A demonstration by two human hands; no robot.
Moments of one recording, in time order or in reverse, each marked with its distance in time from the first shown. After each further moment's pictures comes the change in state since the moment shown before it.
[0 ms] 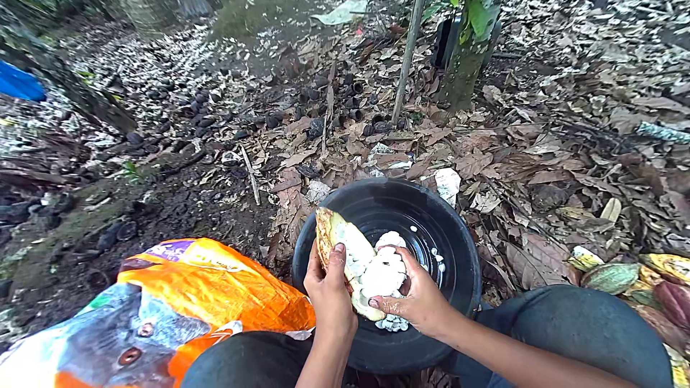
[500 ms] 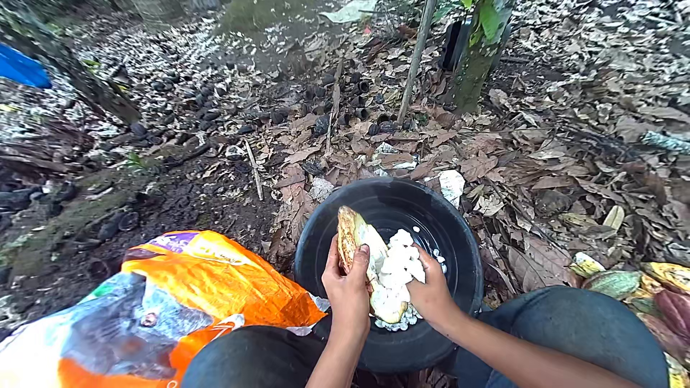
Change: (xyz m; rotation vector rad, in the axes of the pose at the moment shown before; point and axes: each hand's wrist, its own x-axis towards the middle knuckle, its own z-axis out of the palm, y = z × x) left_hand -0.007 -0.009 0.003 0.069 -0.064 -0.009; right_hand 0.010 0.014 0.002 -0.120 0.287 -0.171
